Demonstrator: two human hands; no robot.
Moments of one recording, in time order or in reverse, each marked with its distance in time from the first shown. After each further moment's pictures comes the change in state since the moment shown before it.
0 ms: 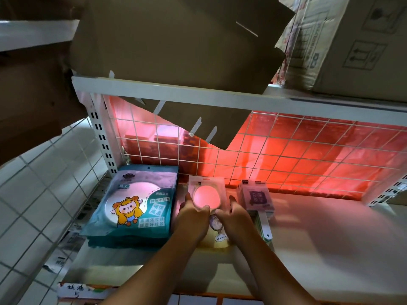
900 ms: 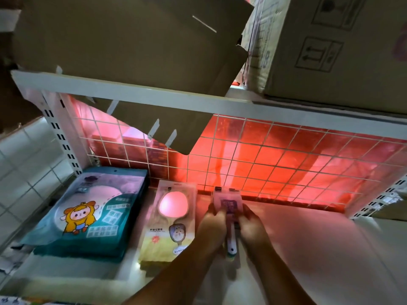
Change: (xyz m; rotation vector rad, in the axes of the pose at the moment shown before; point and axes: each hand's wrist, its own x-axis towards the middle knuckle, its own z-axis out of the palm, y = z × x) left_hand -0.021 0.081 0.120 -0.413 -0.192 -0.205; right_hand 0.042 0.072 -0.101 0.288 0.140 0.120
